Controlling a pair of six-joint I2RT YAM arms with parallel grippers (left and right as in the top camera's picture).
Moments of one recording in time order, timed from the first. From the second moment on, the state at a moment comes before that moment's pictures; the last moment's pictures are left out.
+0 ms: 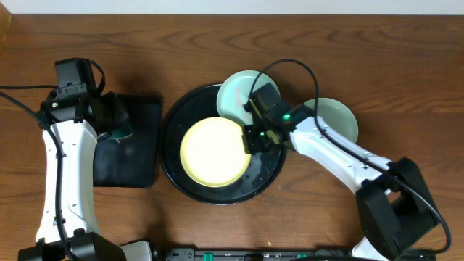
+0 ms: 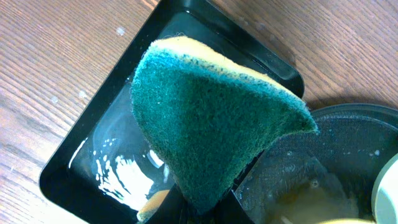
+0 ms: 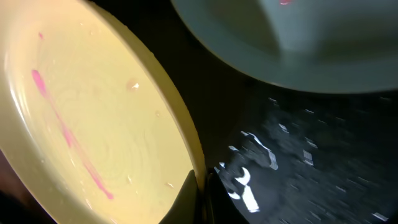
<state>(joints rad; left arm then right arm) 0.24 1.45 1.26 -0.97 -0.04 -0.36 0.63 1.81 1.20 -0.61 -0.30 0.47</state>
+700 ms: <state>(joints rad) 0.13 1.45 1.26 -1.02 -0.03 -0.36 0.66 1.91 1.21 -0.53 -0.31 0.44</state>
